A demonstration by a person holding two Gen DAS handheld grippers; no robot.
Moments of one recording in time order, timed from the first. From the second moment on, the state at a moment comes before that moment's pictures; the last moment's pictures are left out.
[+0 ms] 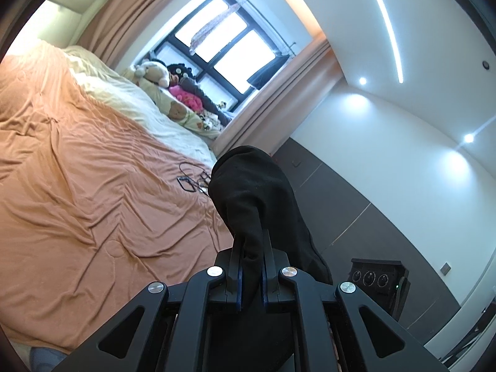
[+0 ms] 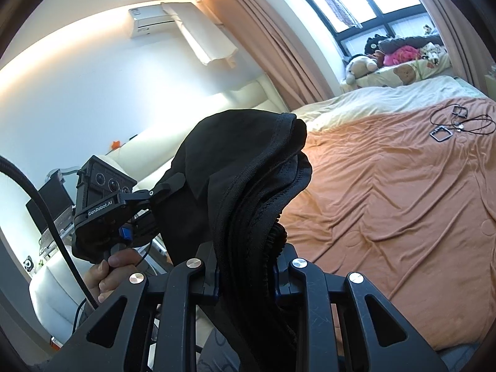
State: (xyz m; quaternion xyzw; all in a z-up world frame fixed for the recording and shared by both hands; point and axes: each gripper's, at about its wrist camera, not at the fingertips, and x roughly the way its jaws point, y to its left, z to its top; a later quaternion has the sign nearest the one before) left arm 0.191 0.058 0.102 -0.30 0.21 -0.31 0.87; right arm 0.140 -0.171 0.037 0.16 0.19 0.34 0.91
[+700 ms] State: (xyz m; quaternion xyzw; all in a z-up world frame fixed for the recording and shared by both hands) left arm 0.149 0.185 0.120 -0.33 0.15 -0.28 0.89; right arm 0.179 -0.081 0.047 0.12 0.19 0.37 0.90
